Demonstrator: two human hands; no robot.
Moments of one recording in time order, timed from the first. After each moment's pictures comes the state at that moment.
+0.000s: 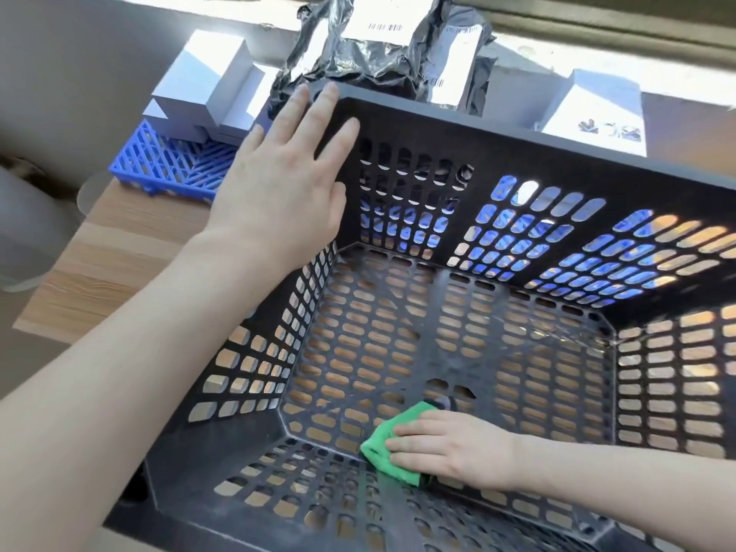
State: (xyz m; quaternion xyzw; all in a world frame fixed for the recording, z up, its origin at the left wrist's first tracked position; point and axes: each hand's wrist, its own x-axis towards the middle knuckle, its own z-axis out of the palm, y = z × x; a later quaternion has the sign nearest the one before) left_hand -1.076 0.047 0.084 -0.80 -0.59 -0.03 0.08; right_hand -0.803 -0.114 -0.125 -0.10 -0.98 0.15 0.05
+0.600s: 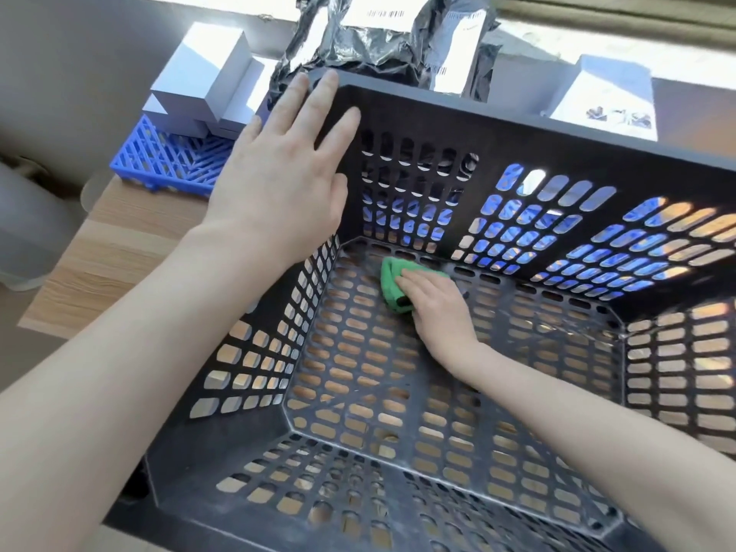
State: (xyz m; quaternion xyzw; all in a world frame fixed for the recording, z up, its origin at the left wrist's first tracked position) left_hand -1.076 0.048 0.083 -0.80 -0.59 -0.04 0.09; right_hand -0.863 0.005 -0.121 -0.53 -0.83 0.07 0.17
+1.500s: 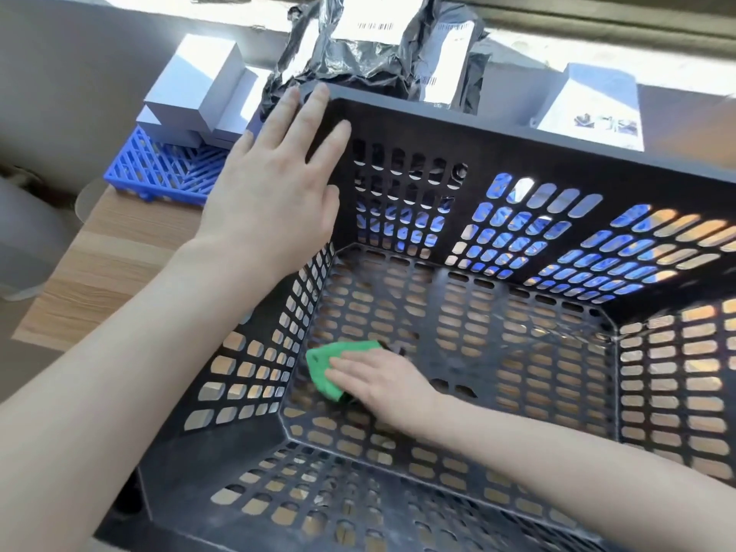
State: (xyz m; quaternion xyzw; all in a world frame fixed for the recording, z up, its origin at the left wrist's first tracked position) left_hand -1.075 0.048 0.084 -0.80 -0.59 -0.04 0.08; right_hand -0.900 -0.065 -0.139 -0.27 -0.94 0.11 0.17
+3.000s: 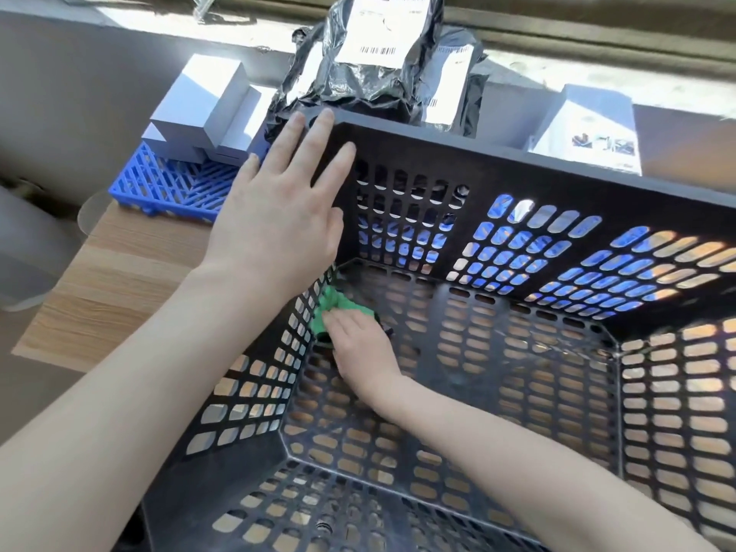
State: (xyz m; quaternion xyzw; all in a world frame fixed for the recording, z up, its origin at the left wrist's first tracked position) left_hand -1.075 0.047 0.084 -0.80 -0.59 -0.03 0.08; right_hand -0.958 -0.010 -0.127 -0.45 -0.86 0.10 0.20
